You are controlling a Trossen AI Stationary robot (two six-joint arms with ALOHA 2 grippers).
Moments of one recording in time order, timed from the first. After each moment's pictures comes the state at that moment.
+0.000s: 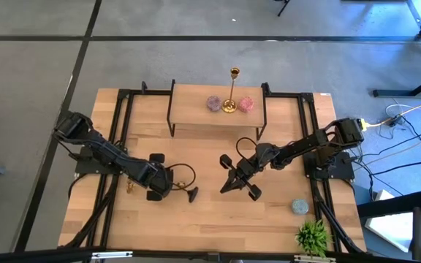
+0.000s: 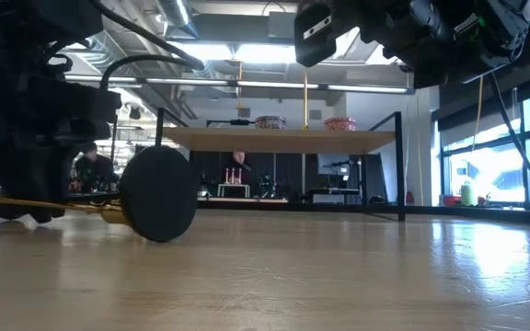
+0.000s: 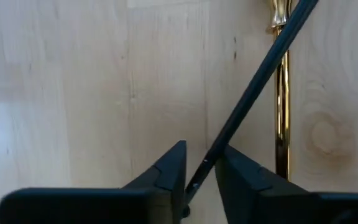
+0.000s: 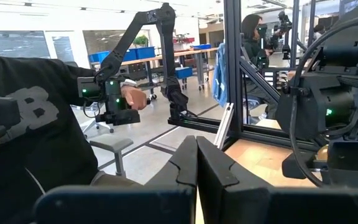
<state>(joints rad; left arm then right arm) -0.46 1.51 0.71 -0.65 -0.30 -0.46 0.18 1.71 0.68 1.13 -0.55 0.17</state>
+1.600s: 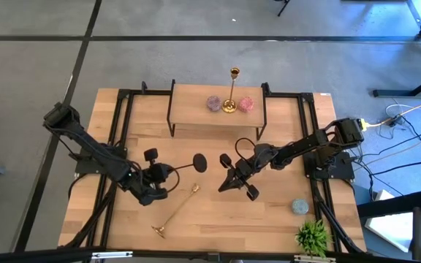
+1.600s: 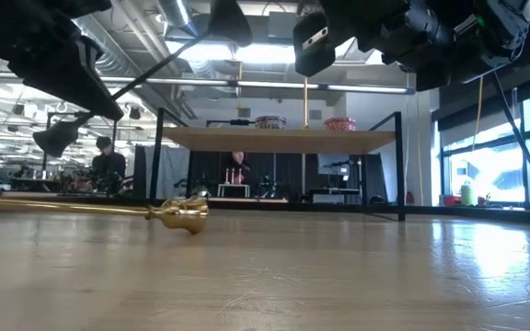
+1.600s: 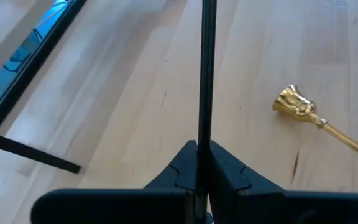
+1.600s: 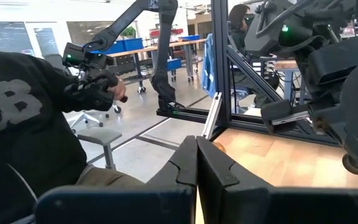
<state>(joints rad) -0.64 1.28 0.71 -0.54 -0.83 -0.64 0.18 1.71 0.68 1.08 -0.50 0.15</state>
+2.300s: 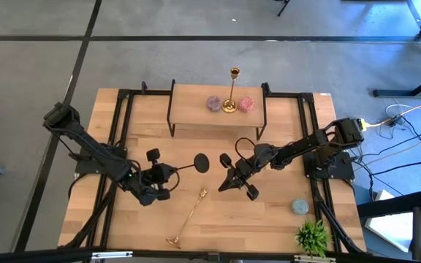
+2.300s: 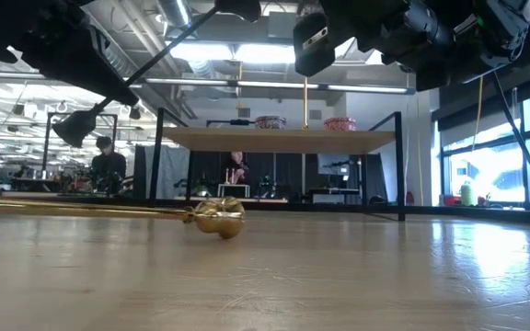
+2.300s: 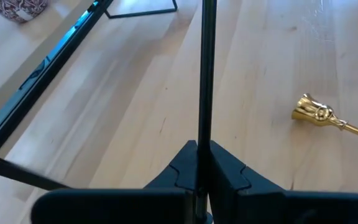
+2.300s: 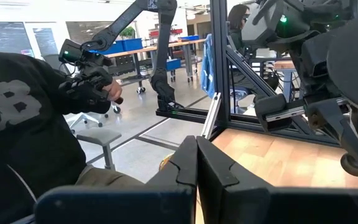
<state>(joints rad) -0.64 1.28 0.71 -0.42 -0.88 -0.57 0.18 1.71 0.68 1.08 -0.50 0.15</state>
